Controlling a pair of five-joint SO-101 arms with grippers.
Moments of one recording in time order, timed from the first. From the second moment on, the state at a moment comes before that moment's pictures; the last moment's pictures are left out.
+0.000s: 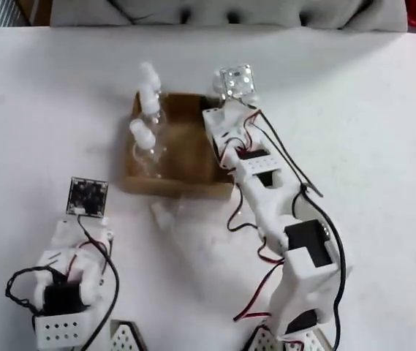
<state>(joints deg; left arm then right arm) -12.3 -103.2 97.1 60.9 -11.6 -17.2 16.7 27.8 -8.1 3.6</state>
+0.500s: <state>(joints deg) -12.3 -103.2 97.1 60.9 -11.6 -18.2 11.6 37.3 -15.6 3.6</state>
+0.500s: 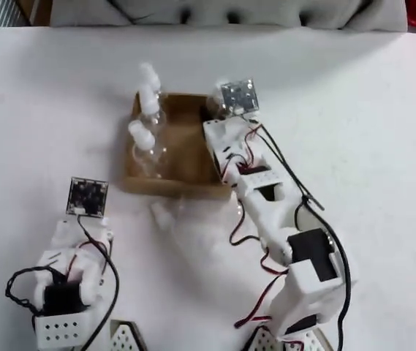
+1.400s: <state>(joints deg) -12.3 -103.2 97.1 60.9 -11.6 -19.6 14.1 35.2 -13.6 4.2</state>
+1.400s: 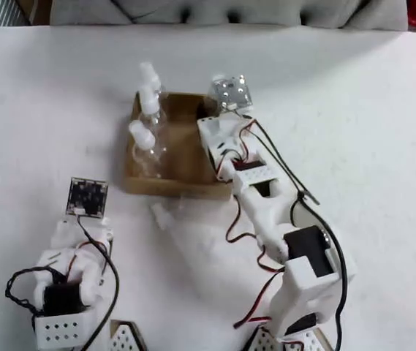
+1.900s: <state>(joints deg) -12.3 -103.2 97.1 60.9 -11.6 -19.6 14.6 36.4 -15.9 4.2</state>
